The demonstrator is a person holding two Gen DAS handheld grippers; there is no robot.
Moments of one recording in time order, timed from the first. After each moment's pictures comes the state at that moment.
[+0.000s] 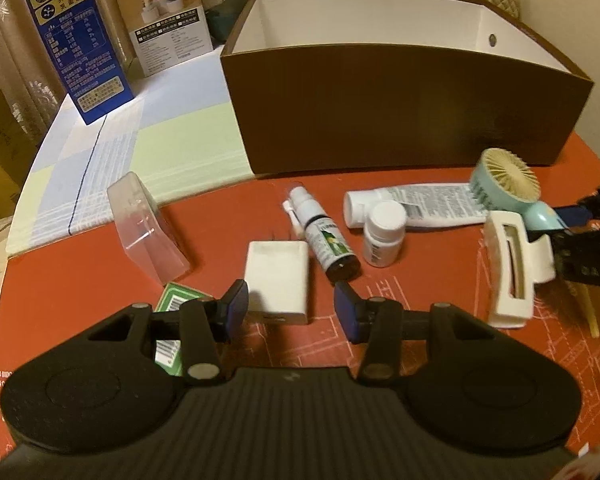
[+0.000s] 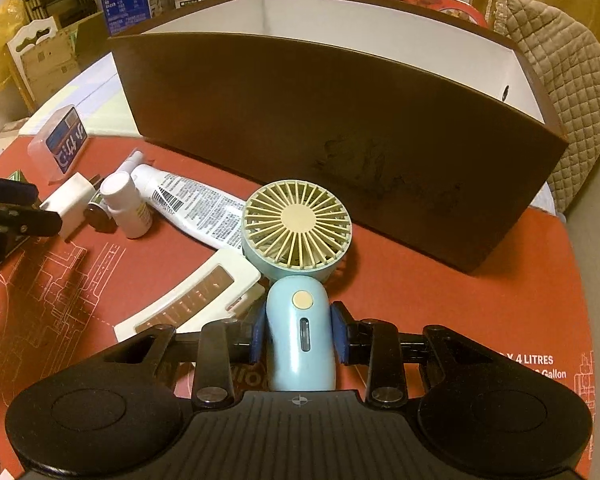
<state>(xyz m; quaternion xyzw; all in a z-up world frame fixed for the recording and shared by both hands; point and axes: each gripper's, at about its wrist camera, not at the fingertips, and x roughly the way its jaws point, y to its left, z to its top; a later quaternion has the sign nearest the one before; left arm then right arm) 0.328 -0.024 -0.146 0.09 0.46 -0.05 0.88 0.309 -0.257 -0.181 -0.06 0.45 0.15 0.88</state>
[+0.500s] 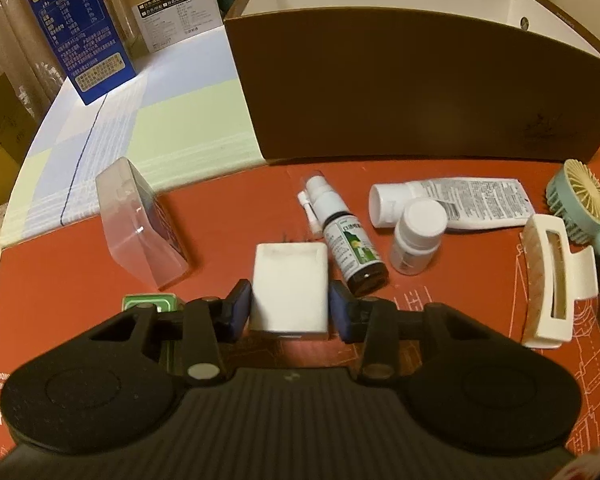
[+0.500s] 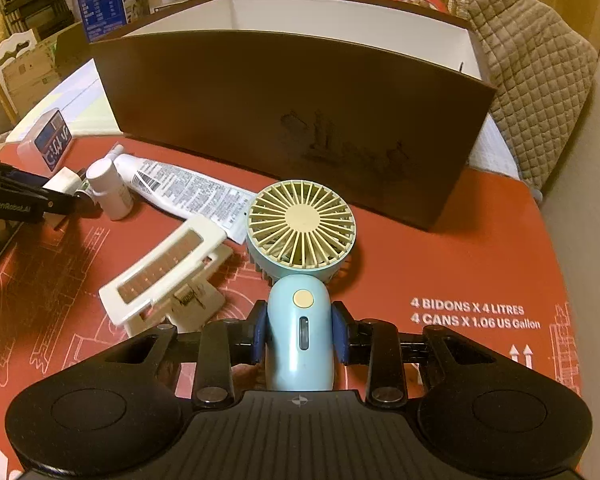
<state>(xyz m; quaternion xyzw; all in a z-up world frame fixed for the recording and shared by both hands) 0.353 -0.022 -0.167 0.09 0.48 -0.03 0.87 0.281 -0.280 -0.179 -0.04 0.45 0.12 0.88</state>
